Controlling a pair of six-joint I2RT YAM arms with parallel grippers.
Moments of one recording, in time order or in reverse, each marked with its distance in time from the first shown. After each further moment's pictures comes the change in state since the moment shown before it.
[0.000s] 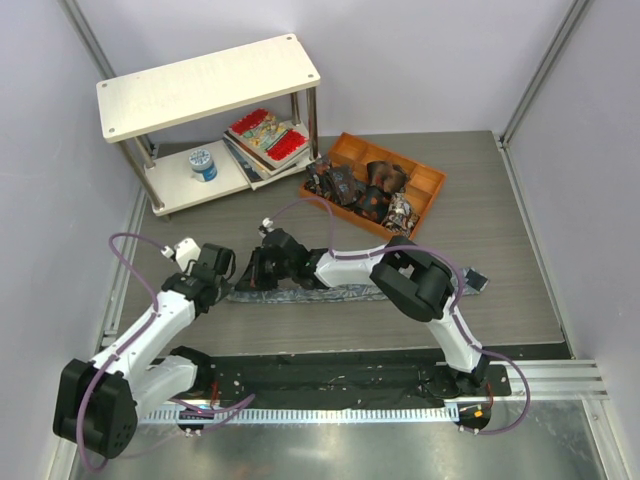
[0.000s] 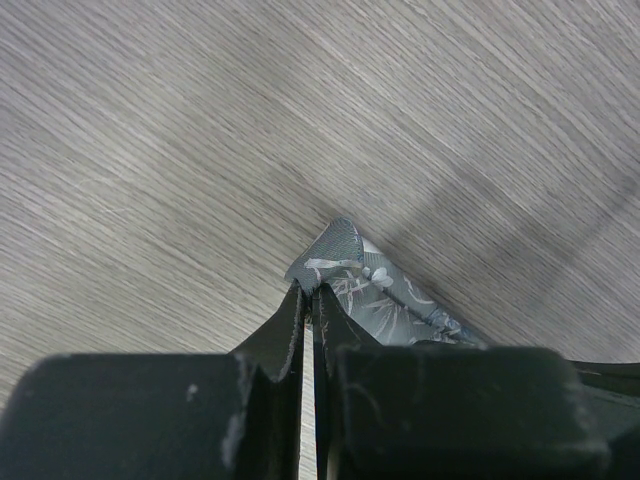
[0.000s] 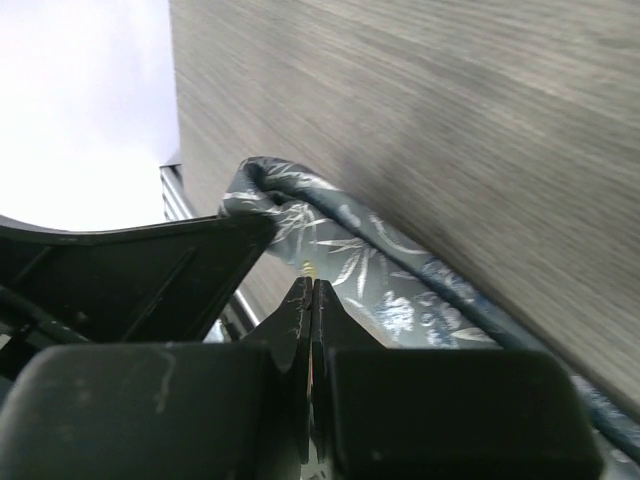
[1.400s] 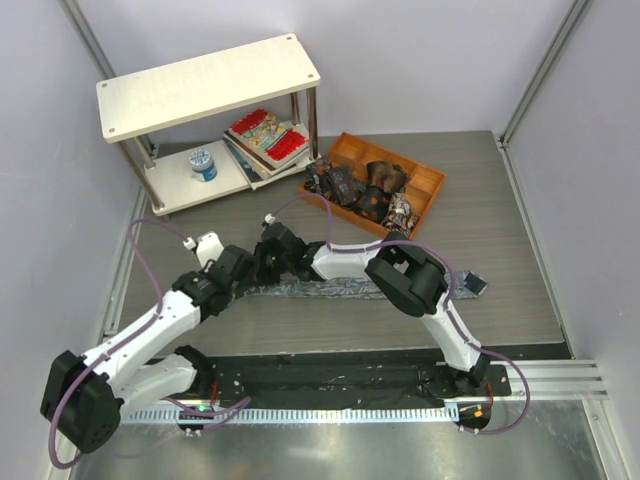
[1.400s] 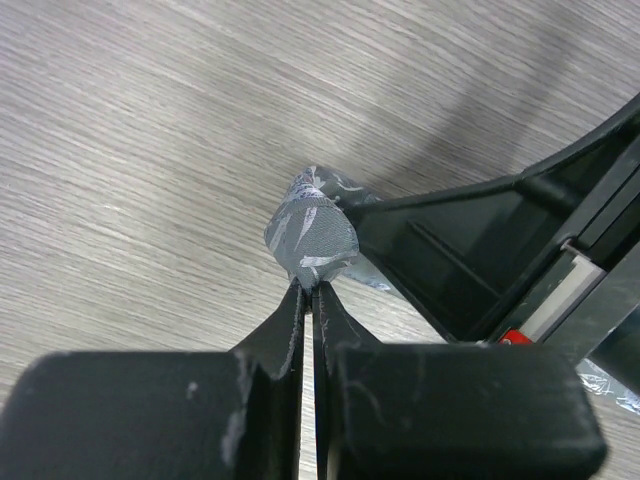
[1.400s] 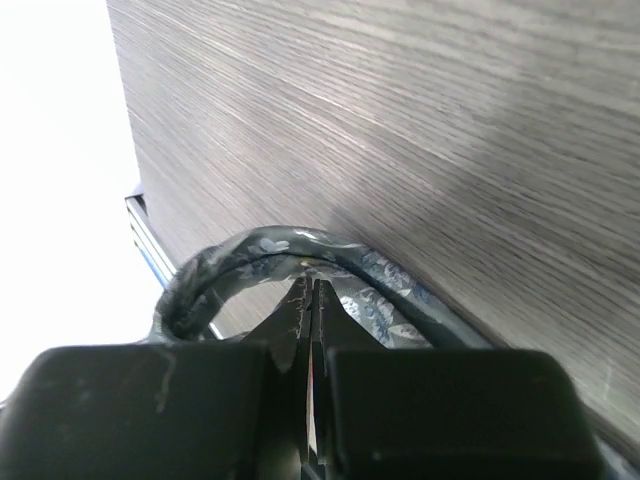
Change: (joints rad) left arm -0.229 -0.016 0.063 -0.048 -0.054 -0.002; right arm -0.030 0.065 0.089 -0.104 0.011 -0.011
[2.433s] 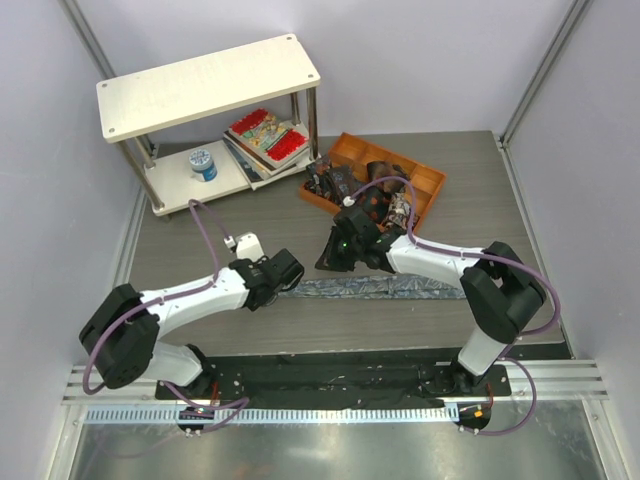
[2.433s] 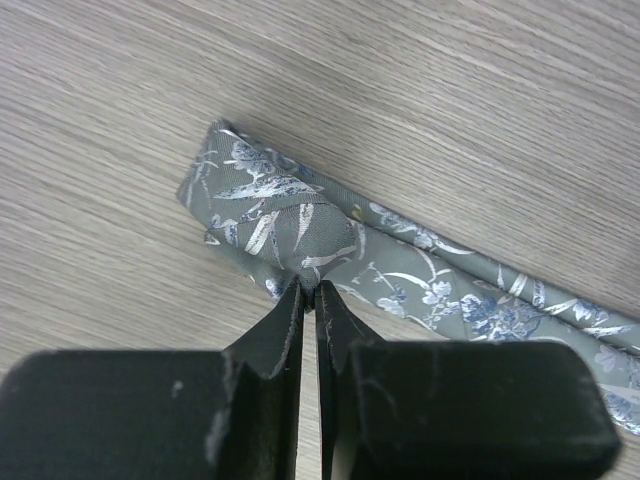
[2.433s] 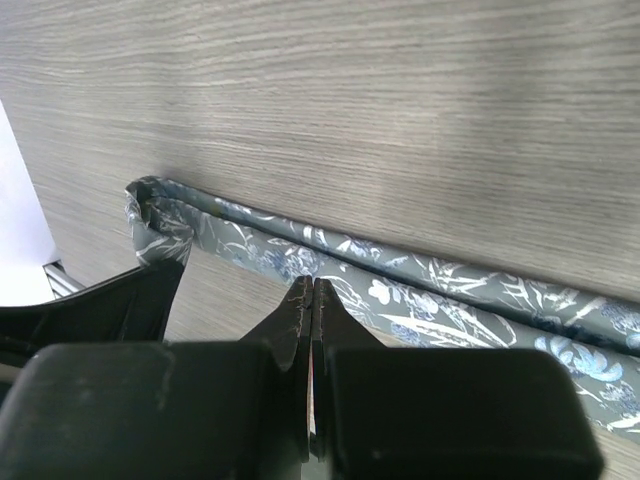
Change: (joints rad) left arm -0.275 0.392 0.170 -0.038 -0.141 -0.274; right arm -0.245 -0.565 -0.454 -0.294 0.155 -0.137
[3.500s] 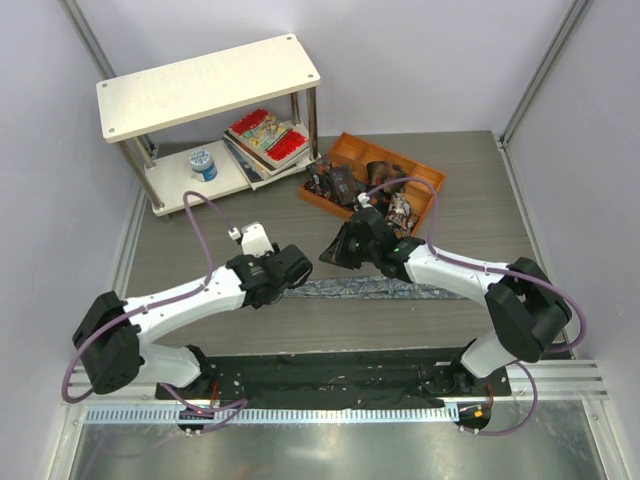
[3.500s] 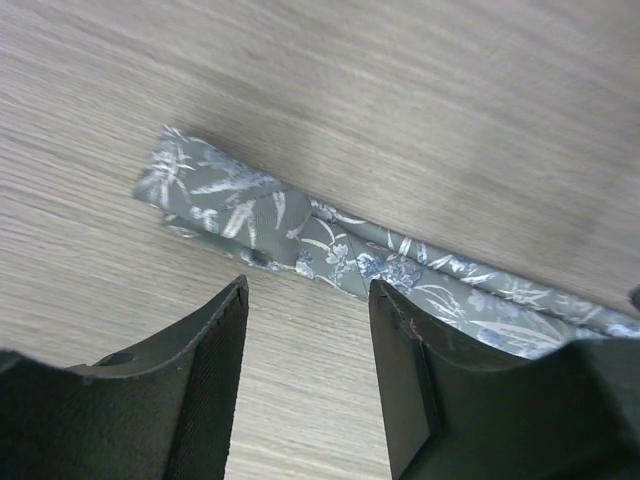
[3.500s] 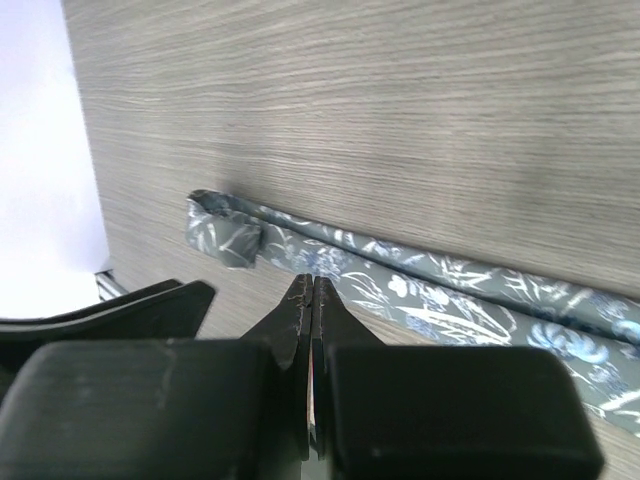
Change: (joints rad) left arm -0.090 -0.027 0.119 -0.061 -0.027 -0.044; right arm -0.016 -0.151 -0.130 0.133 0.021 0.020
